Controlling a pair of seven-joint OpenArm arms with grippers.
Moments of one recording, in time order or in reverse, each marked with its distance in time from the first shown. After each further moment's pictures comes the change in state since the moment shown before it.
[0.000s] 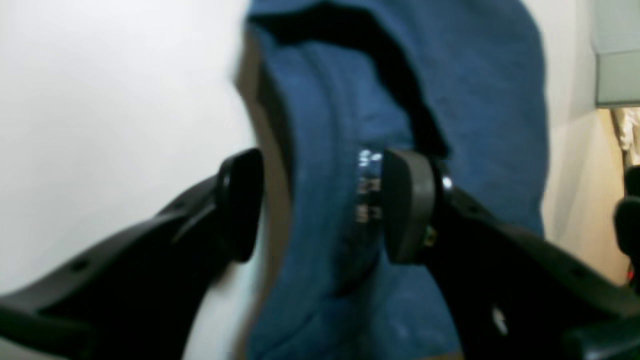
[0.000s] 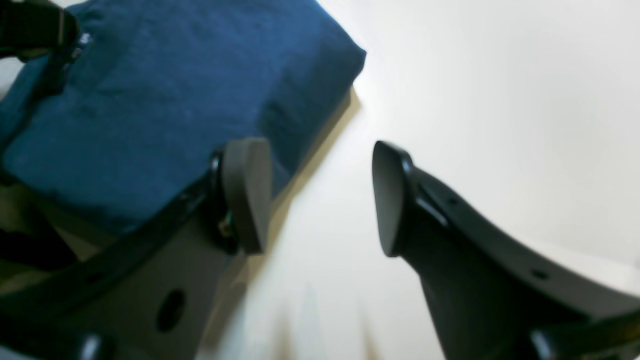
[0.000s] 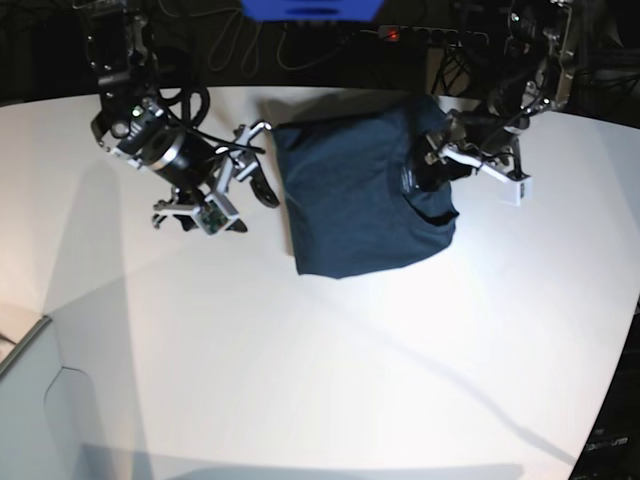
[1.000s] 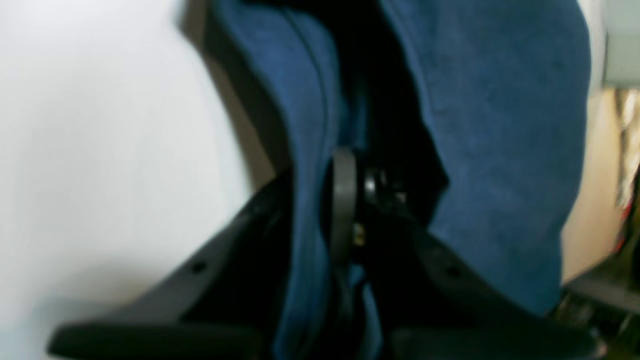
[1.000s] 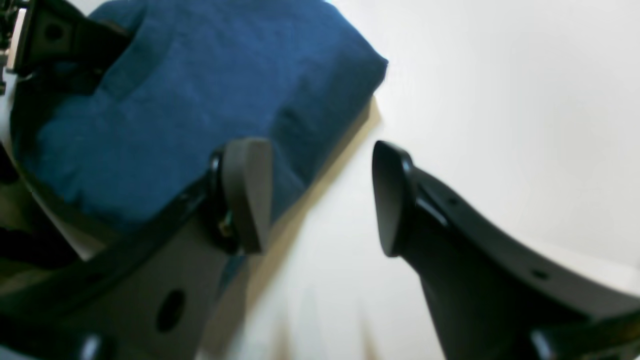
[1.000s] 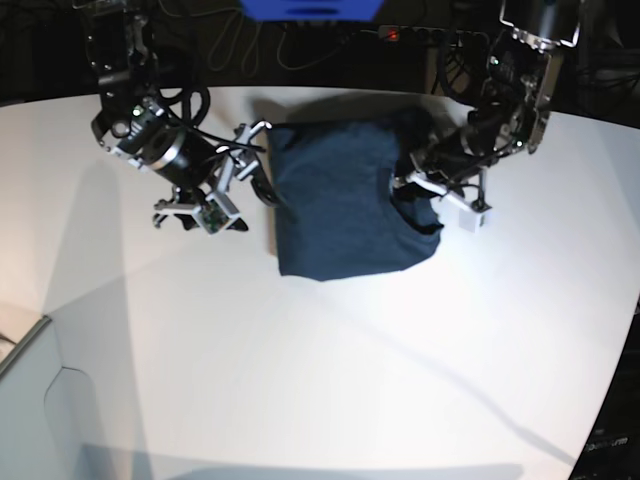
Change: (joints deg) left arm -12.2 0.6 8.3 -10.9 0.2 -0.3 6.4; right arm 0.0 0.1 0.0 0.0 0.0 0.0 -0.1
